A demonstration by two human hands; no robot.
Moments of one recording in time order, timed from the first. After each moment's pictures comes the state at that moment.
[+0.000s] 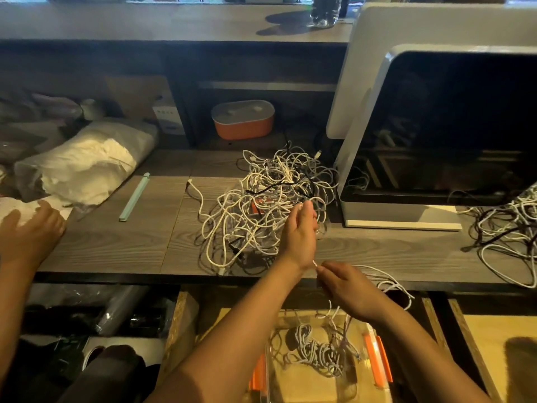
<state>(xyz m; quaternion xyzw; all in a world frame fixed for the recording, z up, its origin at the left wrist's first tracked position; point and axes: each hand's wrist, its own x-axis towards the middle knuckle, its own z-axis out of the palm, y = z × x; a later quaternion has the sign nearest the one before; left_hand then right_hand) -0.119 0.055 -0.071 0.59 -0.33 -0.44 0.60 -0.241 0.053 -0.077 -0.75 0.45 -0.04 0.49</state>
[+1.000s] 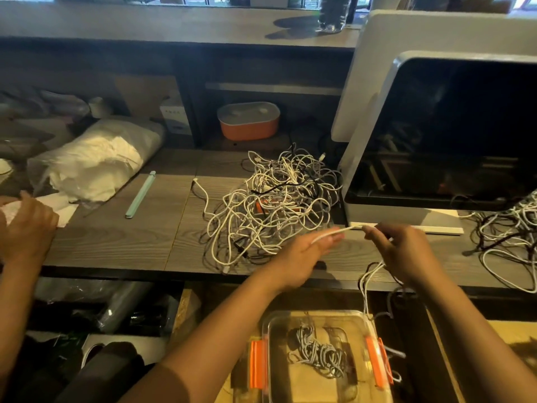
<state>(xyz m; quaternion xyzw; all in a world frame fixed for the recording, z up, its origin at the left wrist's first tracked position) -0.098 0.084 -0.075 0.54 -0.50 -0.54 0.41 -0.272 0.011 -0.047 -0.78 0.54 -0.16 0.27</state>
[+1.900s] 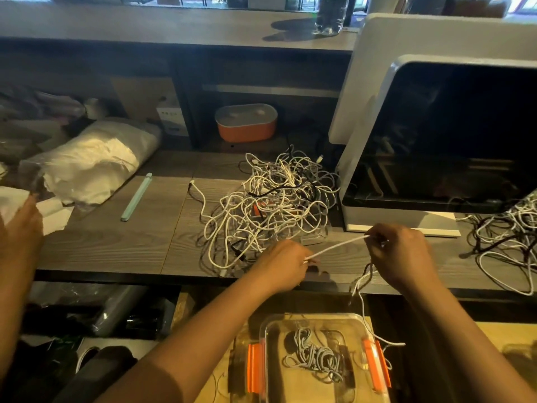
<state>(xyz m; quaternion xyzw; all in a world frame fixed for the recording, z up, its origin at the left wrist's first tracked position) -0.083 0.079 -0.079 0.68 -0.66 -0.30 0.12 -0.269 0.013 -0.050 -0.80 0.56 -0.15 0.13</state>
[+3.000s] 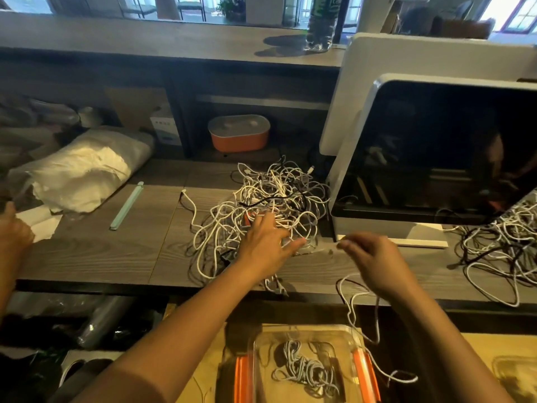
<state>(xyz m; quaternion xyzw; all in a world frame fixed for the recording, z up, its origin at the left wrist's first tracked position) -0.063 0.049 -0.086 0.74 -0.64 -0.15 0.15 -0.256 0.022 -0.025 -0.74 0.51 -0.18 0.40</state>
